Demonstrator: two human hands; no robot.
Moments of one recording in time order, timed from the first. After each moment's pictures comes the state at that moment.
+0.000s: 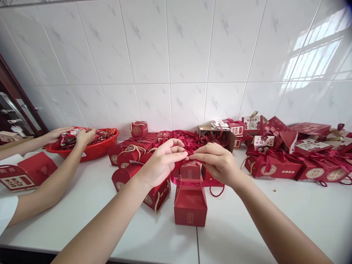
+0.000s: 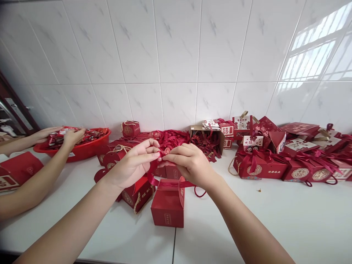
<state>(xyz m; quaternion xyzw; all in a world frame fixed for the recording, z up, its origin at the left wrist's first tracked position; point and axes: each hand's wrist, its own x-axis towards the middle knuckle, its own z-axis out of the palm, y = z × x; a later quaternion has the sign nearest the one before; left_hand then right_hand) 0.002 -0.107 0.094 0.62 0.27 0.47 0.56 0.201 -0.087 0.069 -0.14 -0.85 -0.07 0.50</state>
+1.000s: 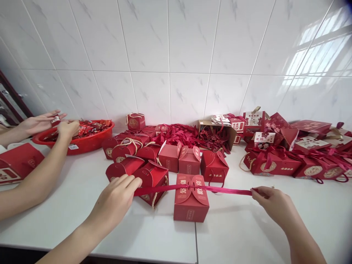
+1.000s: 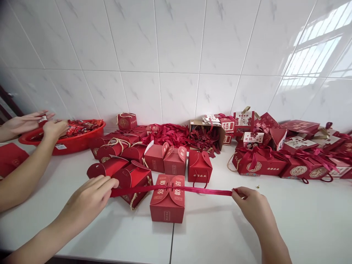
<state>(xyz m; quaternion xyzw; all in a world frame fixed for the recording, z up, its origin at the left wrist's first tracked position) -0.111 -0.142 0.000 0.81 0.51 0.22 -0.20 0.330 -0.133 -0.058 -0.76 -0.55 0.17 0.30</state>
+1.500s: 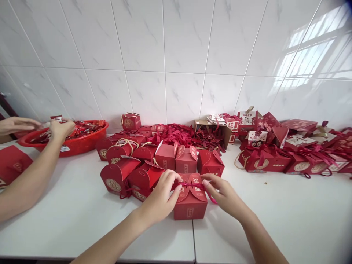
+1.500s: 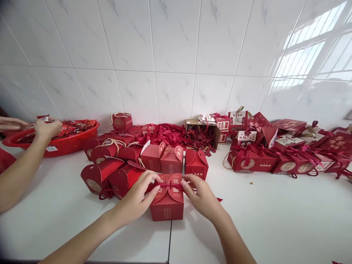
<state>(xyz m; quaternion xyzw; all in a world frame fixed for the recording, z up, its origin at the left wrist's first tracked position) -0.006 -0.127 -0.007 0.81 0.43 0.33 0.20 0.214 -0.124 -0.029 -0.50 -0.70 0.35 0.38</state>
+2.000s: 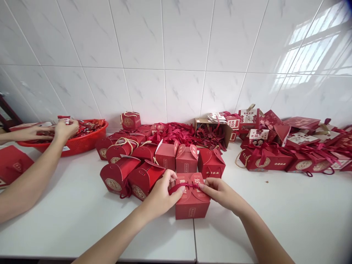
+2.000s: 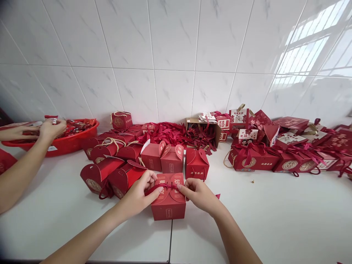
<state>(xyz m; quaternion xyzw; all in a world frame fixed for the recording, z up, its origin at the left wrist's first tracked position) -0.012 -0.116 -0.022 0.73 0.49 0.34 0.34 0.212 -0.116 -0.032 -0.49 -0.64 0.50 0.31</state>
